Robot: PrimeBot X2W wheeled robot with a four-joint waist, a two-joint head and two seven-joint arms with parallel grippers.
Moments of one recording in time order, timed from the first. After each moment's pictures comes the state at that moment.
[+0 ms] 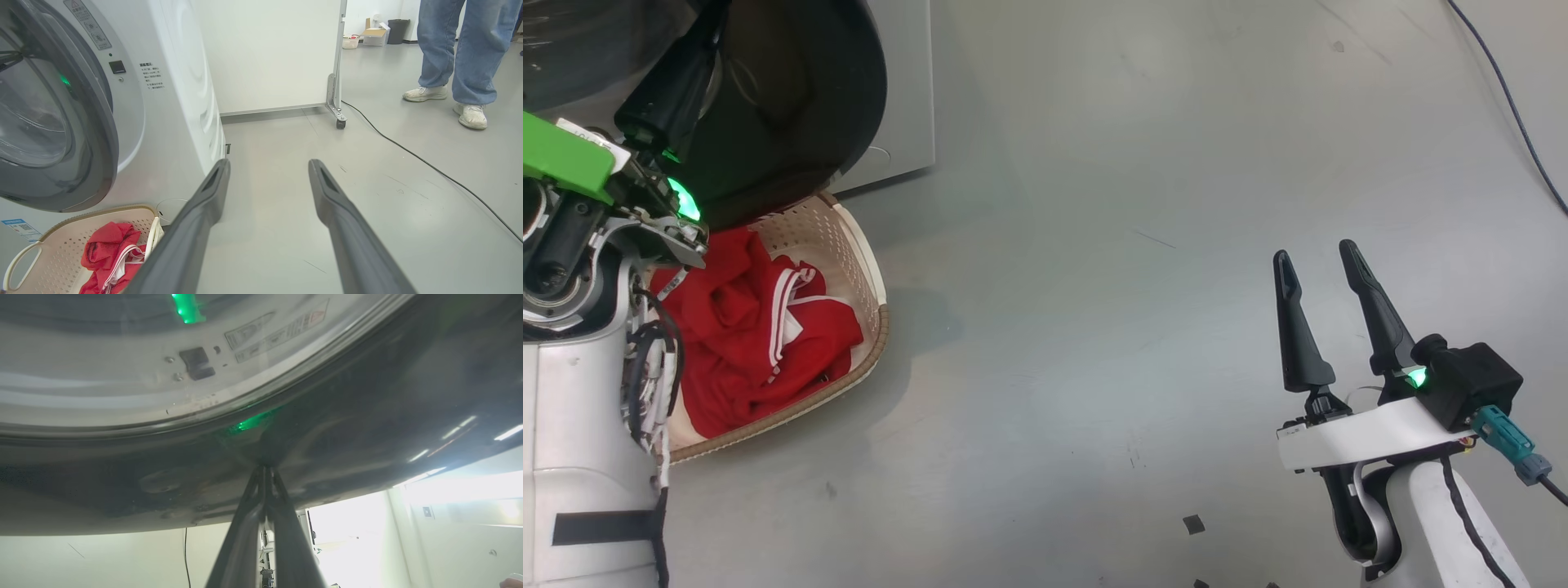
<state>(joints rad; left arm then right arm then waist) -0.72 0.13 0.00 0.30 -1.67 -0.10 0.49 -0.12 -0.06 0.20 0.01 0.33 0.03 -0.24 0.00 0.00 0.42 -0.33</state>
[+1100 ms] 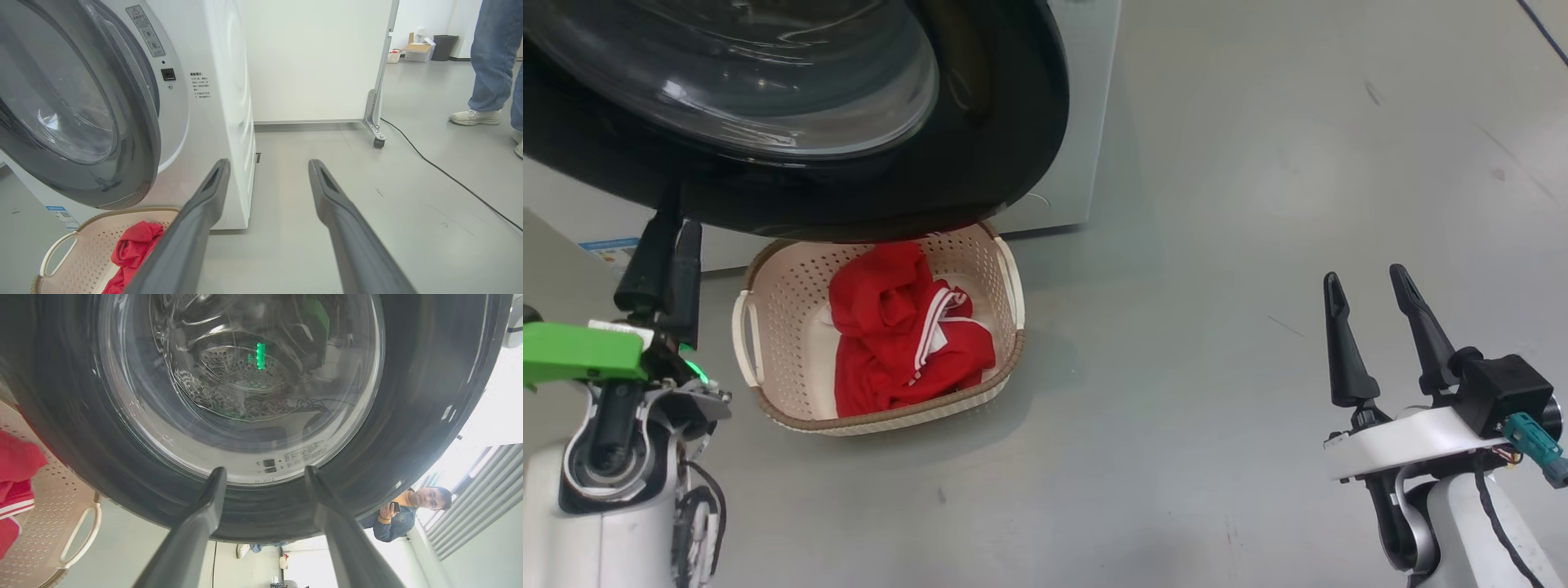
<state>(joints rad) -0.38 0.05 0.13 0.21 -1.62 -0.12 0.27 -0.10 -0.12 0.13 0.09 0.31 0.02 -0.24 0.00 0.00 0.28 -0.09</state>
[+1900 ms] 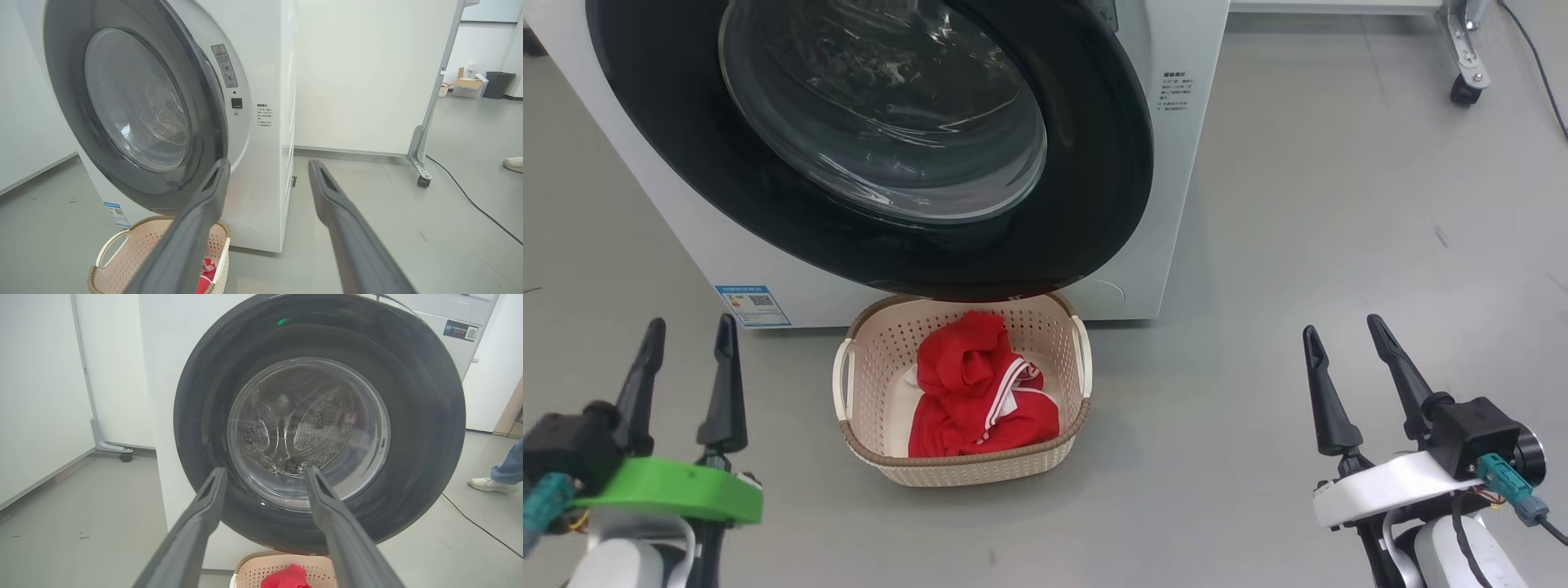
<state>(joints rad) -0.12 0.25 -0.13 0.09 -0.61 -0.07 -0.19 -0.03 -0.13 0.17 0.10 0.28 0.02 -0.25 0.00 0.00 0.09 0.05</state>
